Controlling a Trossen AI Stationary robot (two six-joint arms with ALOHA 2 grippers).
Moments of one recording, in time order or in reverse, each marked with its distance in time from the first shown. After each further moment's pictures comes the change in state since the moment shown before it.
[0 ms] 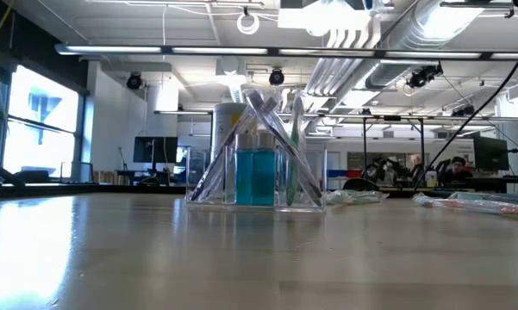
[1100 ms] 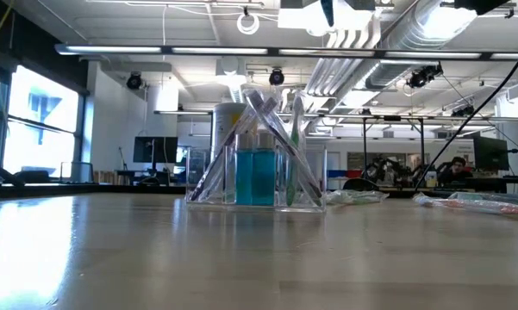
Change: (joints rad) left arm 0.021 0.088 0.088 0.106 -0.091 0.081; right arm -0.205 0.080 0.127 -0.223 -0.451 0.097
